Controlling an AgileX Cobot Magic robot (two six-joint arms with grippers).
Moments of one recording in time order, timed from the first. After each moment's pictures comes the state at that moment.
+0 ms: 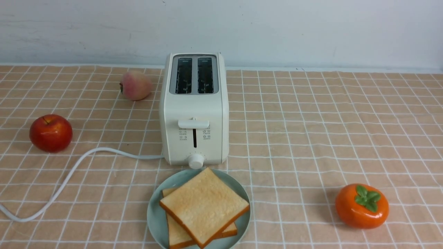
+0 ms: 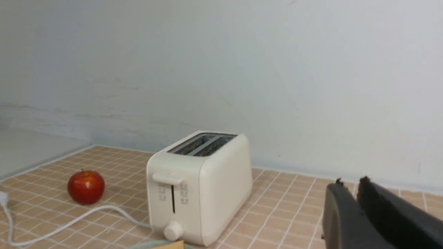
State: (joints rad) right arm 0.48 -0.01 -0.28 -0.08 0.21 0.12; left arm -0.09 -0.01 0.03 0.00 0.39 -0.33
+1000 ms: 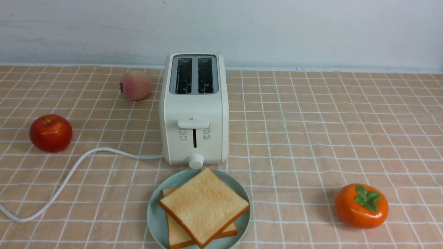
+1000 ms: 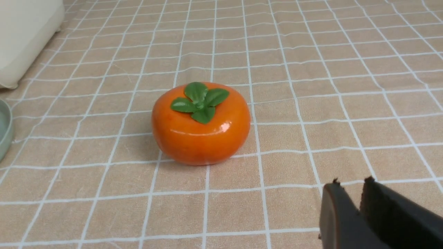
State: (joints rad) right arm 0.05 -0.01 0.01 -0.02 0.39 0.11; left arm -0.09 -0.01 0.03 0.01 0.39 -0.33
